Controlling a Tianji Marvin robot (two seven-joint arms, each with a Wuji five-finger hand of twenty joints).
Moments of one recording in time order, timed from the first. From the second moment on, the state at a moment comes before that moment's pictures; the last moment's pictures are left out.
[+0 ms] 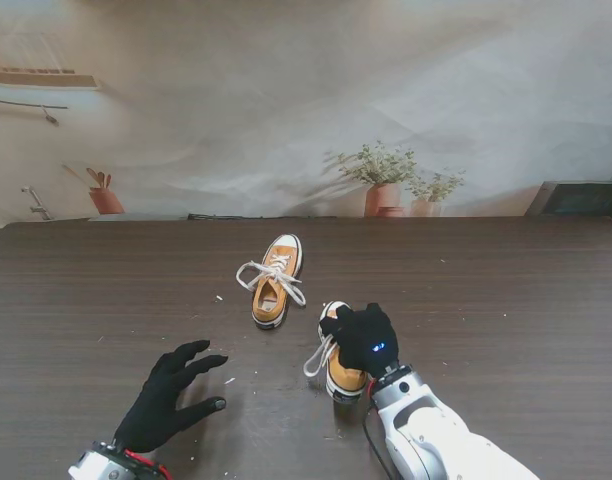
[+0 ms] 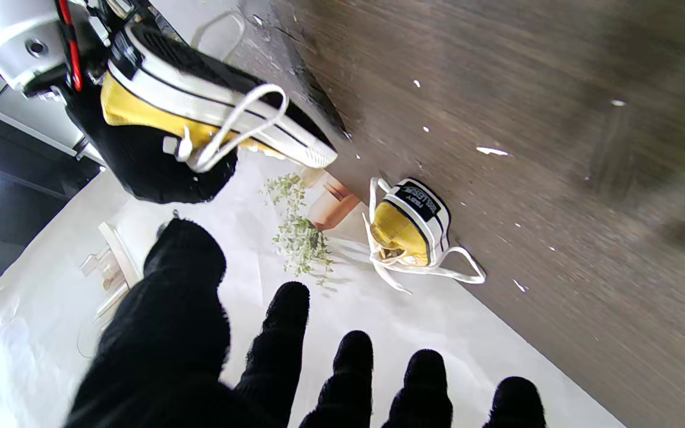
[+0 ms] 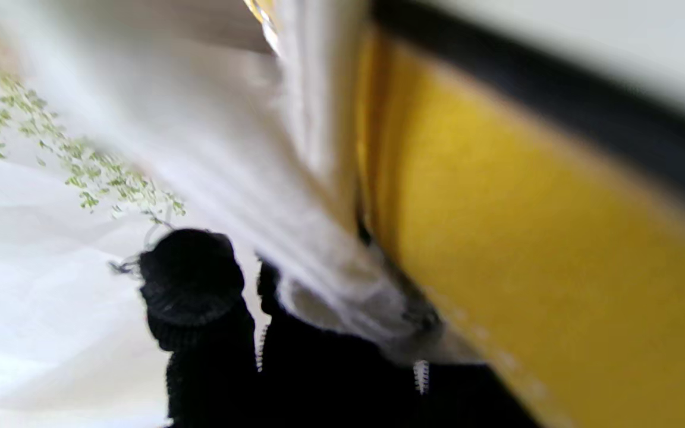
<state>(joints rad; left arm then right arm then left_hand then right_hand) 2.17 -1.14 -1.49 -1.78 0.56 -0.51 0.23 -1.56 -1.10 0.82 -1.51 -1.20 0.19 -0.66 0.86 -0.22 0.09 -0.01 0.47 0.08 0.23 0.30 0.21 0.17 0.18 0.46 0.12 0.22 0.10 0.48 -0.09 0.33 0.13 0.59 0.72 -0.98 1.36 -0.32 1.02 -0.19 0.97 0.42 1.08 0.09 0.91 0.44 1.28 0.10 1.13 0.52 0.95 0.41 1.51 0.65</state>
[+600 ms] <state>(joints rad) 2.12 -1.13 -1.43 -1.77 0.57 -0.45 0.22 -1.16 -1.12 0.65 -1.15 -1.15 0.08 -0.80 0.88 -0.21 0.08 -0.01 0.47 0.08 0.23 0.30 0.21 0.17 0.18 0.46 0.12 0.22 0.10 0.48 -0.10 0.33 0.14 0.60 0.72 -0.91 1.32 -0.34 0.99 -0.23 0.98 0.44 1.05 0.06 0.93 0.45 1.28 0.07 1.03 0.49 0.88 0.36 1.48 0.65</state>
